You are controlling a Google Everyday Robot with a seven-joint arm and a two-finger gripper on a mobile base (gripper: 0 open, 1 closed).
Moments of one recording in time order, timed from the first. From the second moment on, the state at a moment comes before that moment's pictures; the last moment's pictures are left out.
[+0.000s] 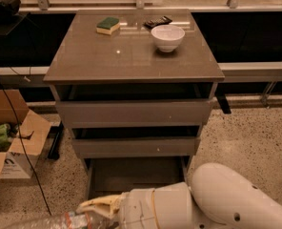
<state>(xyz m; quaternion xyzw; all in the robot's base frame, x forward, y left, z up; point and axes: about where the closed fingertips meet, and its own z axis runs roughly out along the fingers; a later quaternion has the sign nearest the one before) 0.258 0.097 0.766 -0.72 0.41 0.30 0.46</state>
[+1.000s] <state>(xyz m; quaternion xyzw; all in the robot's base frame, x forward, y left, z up) 0.419 0.034 0.797 -0.71 0.46 0.21 0.50</state>
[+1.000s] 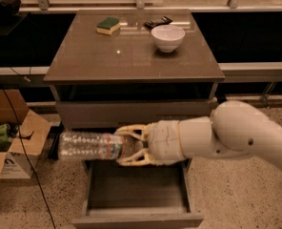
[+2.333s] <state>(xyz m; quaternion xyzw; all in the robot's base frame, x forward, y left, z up) 0.580 0.002 0.866 -0.71 0.45 0.17 0.51</state>
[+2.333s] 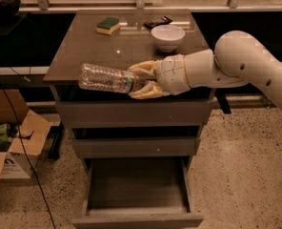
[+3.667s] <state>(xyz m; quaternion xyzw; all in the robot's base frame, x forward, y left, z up) 0.659 0.020 0.882 -0.73 0.45 0.08 0.50</state>
